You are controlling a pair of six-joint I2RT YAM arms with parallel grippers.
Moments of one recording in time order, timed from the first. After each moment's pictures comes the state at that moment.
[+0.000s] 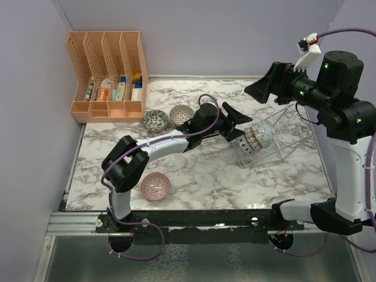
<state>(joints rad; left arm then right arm) -0.86 1.89 1.31 0.35 0.26 -1.63 0.27 1.30 2.03 -1.04 -0.35 0.33</state>
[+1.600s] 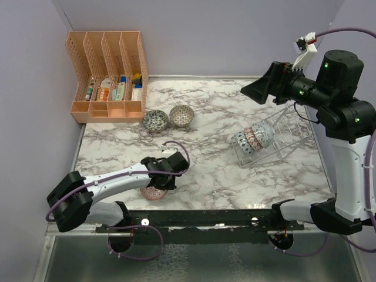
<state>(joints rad) -0.98 1.27 0.72 -0.73 -0.25 -0.87 0.27 1.29 2.01 -0.99 -0.46 0.36</state>
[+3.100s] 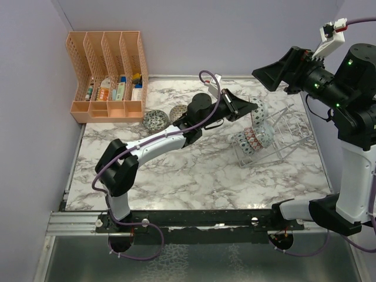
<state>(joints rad) -0.86 1.77 1.41 0.46 0.24 -1.30 0.27 1.34 2.23 -1.01 -0.32 0.40</state>
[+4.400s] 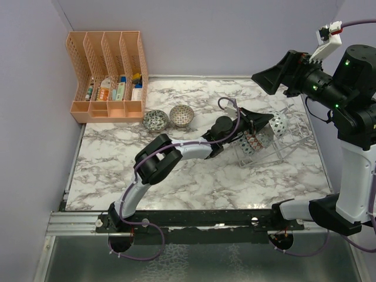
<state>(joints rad) -0.97 2.21 1.53 0.94 0.07 -1.81 0.27 1.33 2.22 -1.05 -0.32 0.37</state>
